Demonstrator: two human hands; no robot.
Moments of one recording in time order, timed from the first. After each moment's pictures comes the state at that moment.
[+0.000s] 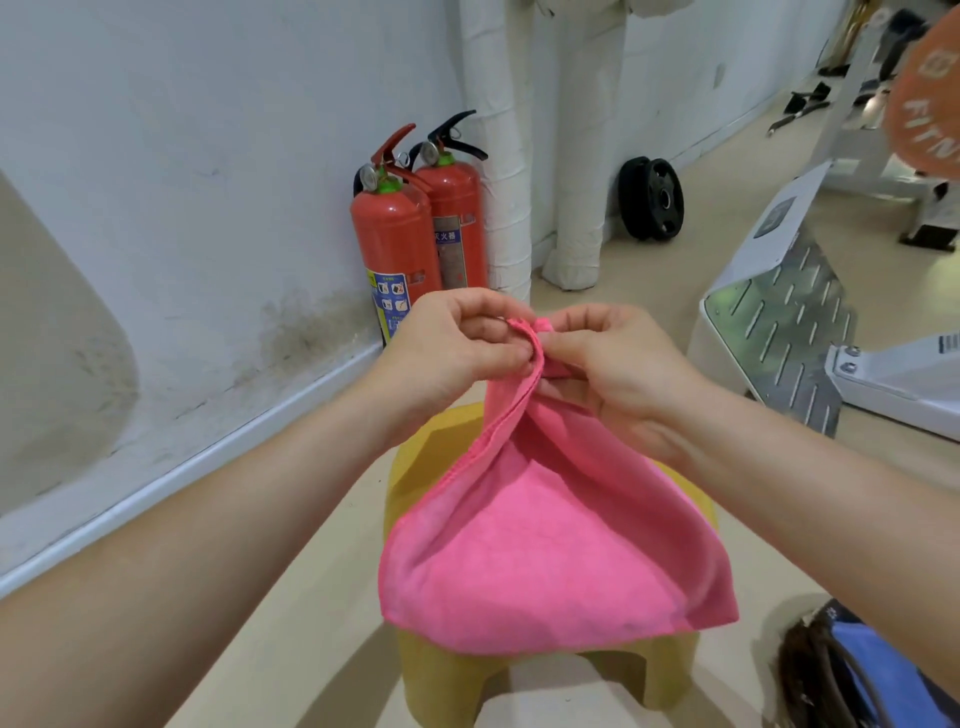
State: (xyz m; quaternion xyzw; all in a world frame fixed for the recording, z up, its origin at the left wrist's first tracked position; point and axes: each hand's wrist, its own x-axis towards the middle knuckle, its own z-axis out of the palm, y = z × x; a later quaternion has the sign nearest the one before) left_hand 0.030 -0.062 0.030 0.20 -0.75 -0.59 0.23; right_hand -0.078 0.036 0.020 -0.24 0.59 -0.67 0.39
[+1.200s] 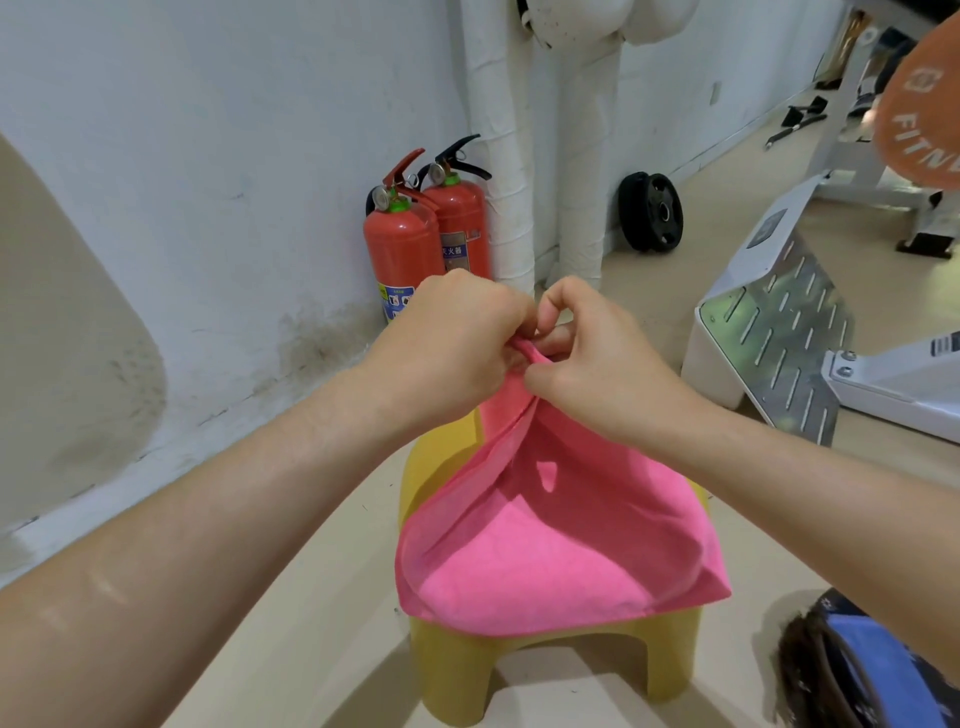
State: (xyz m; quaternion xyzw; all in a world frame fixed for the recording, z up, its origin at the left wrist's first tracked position) left_hand 0.043 -0.045 0.065 0.11 -0.97 0.02 0.23; right_hand -0.061 0.052 0.030 -0.49 0.72 -0.48 0.09
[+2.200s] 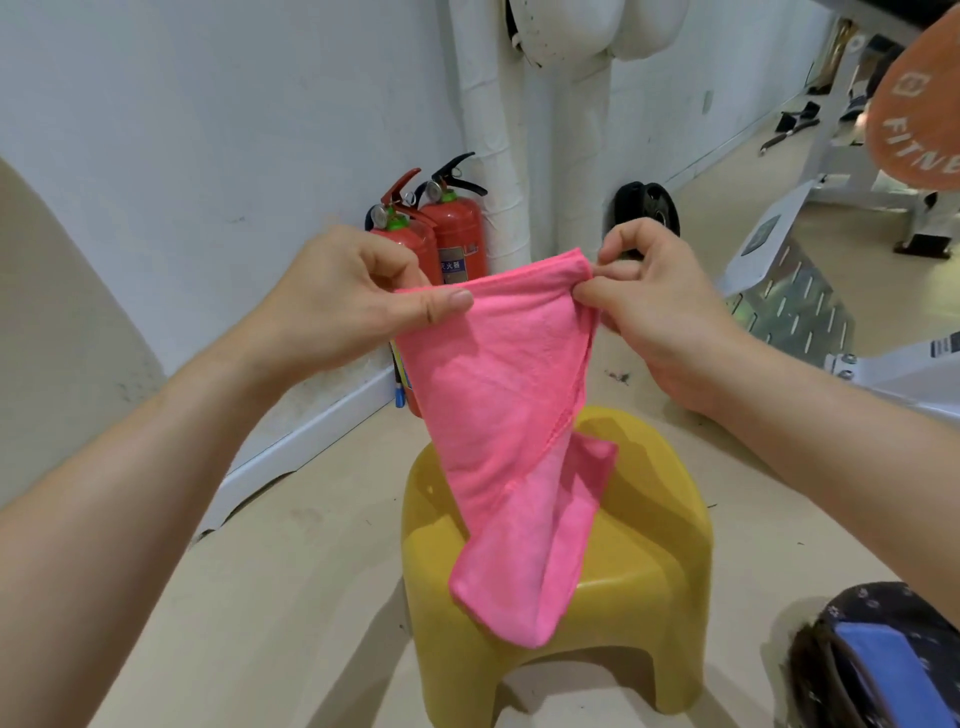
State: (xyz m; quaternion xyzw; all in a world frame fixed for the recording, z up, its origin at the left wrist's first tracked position) left_hand 0.080 -0.087 0.103 0.15 -0.91 -0.29 0.27; right_hand -0.094 0.054 0.064 -0.36 0.62 -0.68 0.17
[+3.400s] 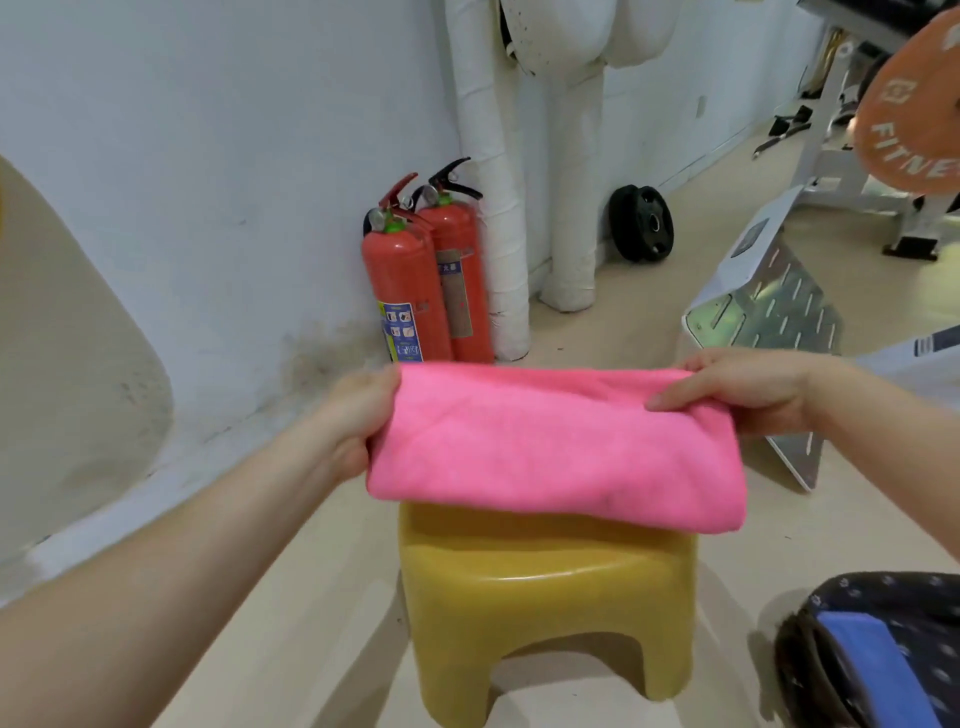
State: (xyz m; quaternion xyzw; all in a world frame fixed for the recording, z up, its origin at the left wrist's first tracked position) left_hand 0.070 -0.090 0.007 0.48 -0.61 -0.58 0.24; right_hand -0.176 0.114 0.012 -0.28 0.73 -0.38 0.49
